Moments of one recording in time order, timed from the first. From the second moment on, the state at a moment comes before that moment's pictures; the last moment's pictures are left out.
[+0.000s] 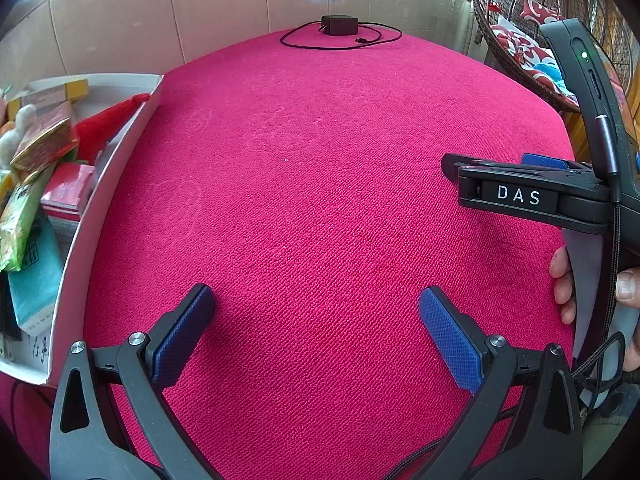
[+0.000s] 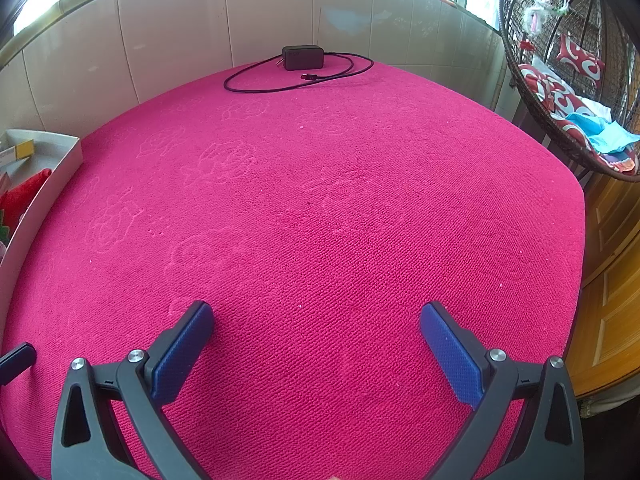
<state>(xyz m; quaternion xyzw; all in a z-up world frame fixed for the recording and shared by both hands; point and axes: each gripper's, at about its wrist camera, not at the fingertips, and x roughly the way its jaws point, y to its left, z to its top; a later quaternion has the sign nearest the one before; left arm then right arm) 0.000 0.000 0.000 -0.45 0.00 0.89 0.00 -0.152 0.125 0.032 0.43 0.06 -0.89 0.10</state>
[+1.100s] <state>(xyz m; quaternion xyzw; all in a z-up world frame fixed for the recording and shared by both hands) -0.001 0.002 0.000 -0.45 0.00 0.89 0.00 -0.152 0.126 0.032 0.43 0.06 -0.89 0.11</state>
